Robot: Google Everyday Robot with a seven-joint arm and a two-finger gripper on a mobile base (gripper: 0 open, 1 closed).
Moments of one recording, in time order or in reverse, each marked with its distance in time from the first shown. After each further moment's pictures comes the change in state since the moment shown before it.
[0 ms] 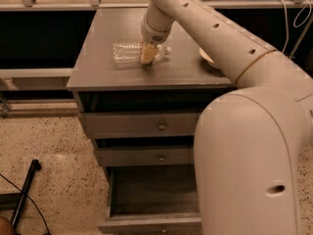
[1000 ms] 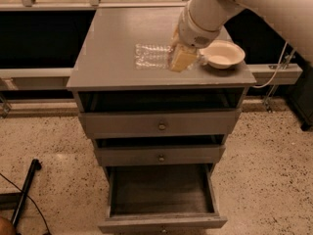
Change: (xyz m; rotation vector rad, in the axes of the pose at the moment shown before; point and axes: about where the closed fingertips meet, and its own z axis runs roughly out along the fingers) arm 0.032 0.109 -0.154 0.004 -0.032 0.062
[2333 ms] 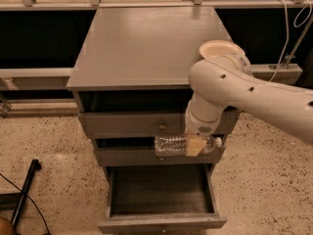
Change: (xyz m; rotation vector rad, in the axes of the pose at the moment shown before) arm 0.096 0.207 0.115 -0.363 0.232 0.113
